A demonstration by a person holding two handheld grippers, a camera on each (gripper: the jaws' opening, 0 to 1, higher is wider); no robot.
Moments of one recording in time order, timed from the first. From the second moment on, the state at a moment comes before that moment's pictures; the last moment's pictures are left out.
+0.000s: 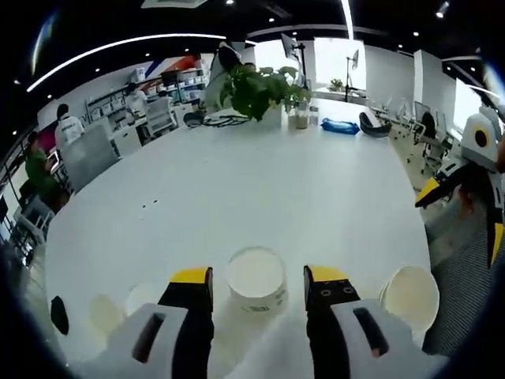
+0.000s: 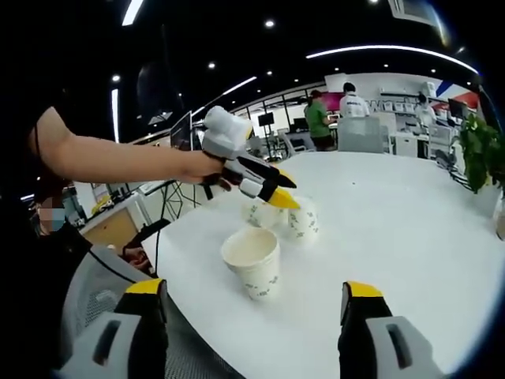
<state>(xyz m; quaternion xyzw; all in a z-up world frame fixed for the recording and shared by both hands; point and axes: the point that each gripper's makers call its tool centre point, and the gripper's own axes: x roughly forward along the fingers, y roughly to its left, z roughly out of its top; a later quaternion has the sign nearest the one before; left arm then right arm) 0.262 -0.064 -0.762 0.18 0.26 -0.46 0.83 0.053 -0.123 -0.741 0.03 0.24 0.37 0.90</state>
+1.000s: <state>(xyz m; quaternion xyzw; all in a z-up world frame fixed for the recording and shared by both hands) 0.270 -0.071 -0.785 0.18 0.28 -0.45 0.83 0.057 -0.129 -0.743 0.04 0.25 0.36 0.90</state>
